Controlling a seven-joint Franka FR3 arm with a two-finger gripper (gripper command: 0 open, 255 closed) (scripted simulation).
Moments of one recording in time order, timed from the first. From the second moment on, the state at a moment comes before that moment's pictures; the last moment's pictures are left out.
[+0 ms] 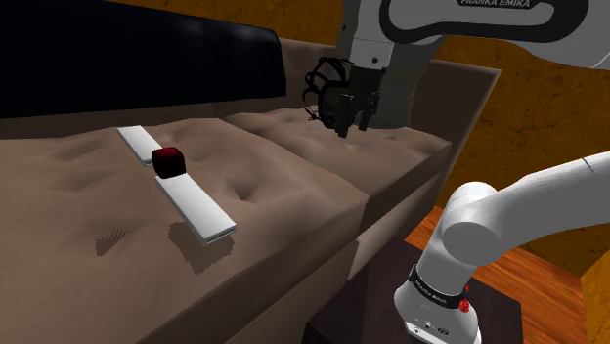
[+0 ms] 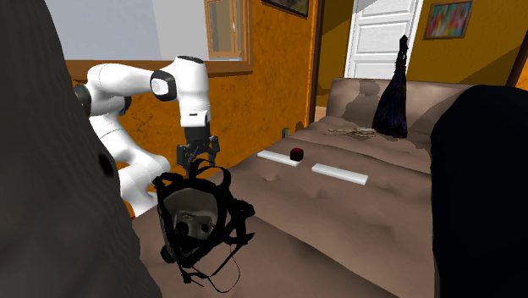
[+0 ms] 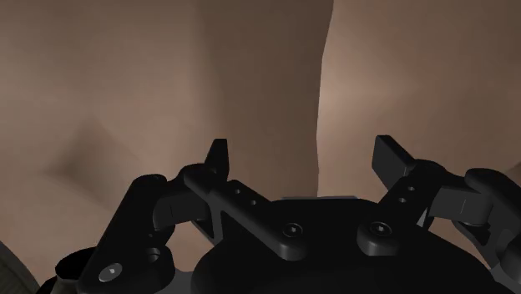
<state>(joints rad) 0.02 -0.74 0.04 -2.33 -0.01 1.60 0.16</state>
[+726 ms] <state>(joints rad) 0.07 -0.56 0.22 -2.22 0.08 1.69 0.38</state>
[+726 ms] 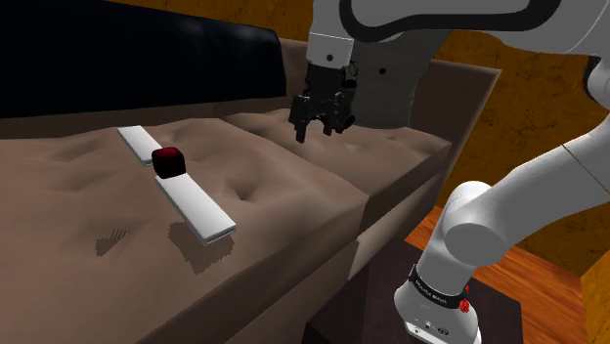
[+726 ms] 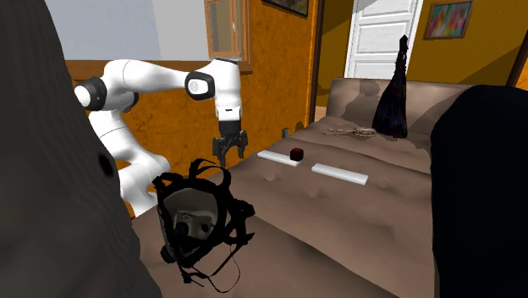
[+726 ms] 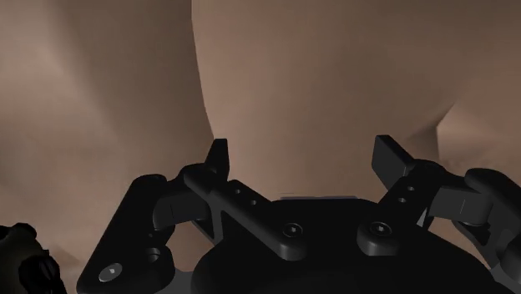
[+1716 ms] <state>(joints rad) 0.10 -0.10 0.50 -1.80 -0.03 1.76 0.79</state>
